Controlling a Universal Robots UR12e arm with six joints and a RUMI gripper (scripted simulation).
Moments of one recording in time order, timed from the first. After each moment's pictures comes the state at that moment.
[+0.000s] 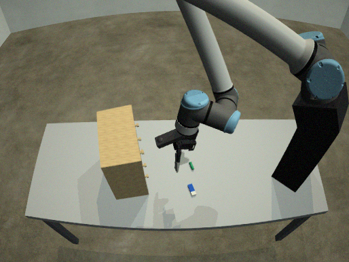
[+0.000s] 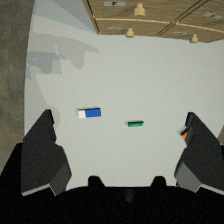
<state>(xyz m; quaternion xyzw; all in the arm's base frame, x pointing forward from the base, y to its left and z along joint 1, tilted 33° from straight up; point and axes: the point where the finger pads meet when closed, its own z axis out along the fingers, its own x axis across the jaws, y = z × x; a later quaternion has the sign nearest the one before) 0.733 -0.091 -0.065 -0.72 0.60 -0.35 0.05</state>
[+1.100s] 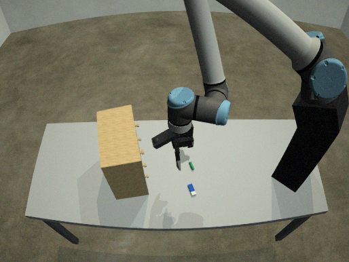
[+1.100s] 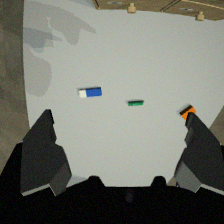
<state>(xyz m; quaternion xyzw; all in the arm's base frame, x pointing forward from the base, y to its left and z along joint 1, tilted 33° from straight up) 0.716 -0.089 -0.059 -0.72 0.63 -0.29 -0.02</state>
